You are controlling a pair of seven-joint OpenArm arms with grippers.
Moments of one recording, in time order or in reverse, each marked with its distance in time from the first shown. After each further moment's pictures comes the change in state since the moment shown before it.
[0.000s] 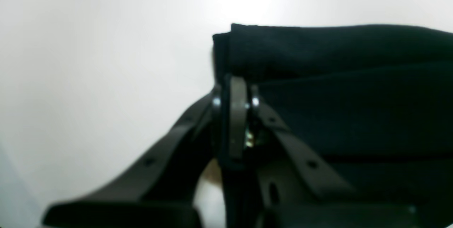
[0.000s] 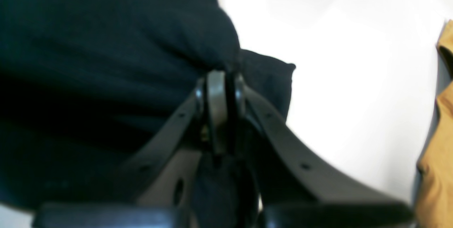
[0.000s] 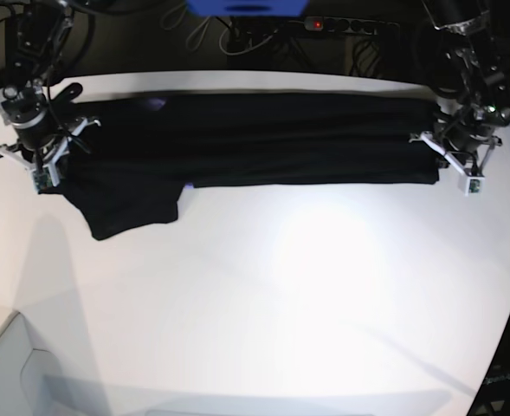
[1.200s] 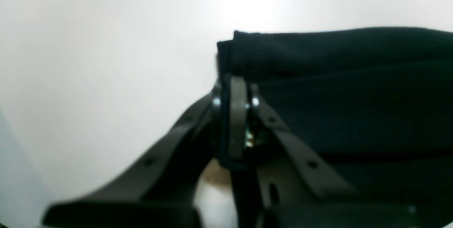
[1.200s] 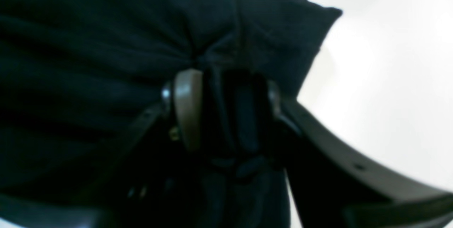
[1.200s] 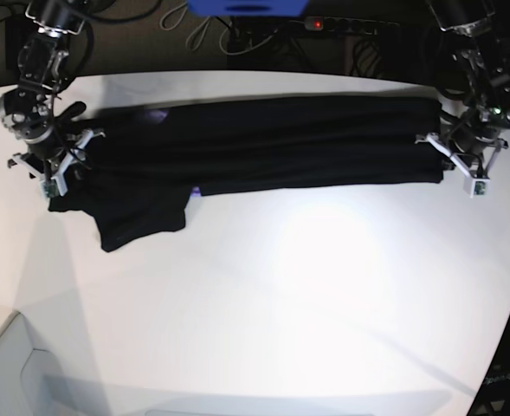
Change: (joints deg) left arm 0.0 -1.7 0.1 0.0 -0.2 0.0 0.0; right arm 6.8 4.4 -4.0 -21.6 -2.0 -1.8 5.9
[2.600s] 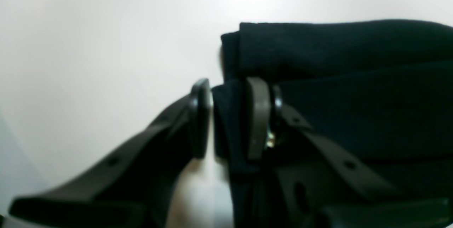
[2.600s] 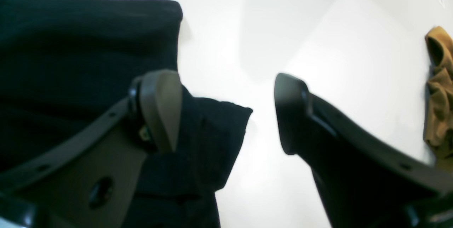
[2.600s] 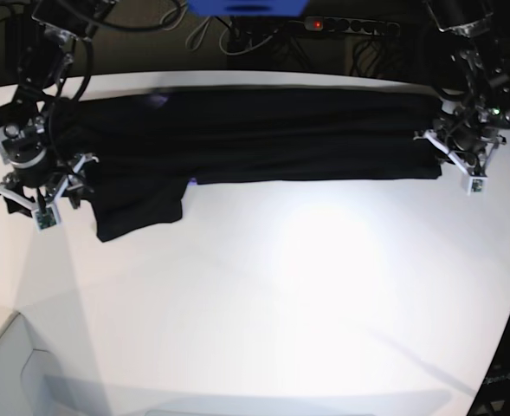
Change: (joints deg) left arm -0.3 0.5 -0.1 0.2 0.2 0.0 3.9; right arm 4.0 -3.9 0.9 19.3 -3.5 1.7 -10.0
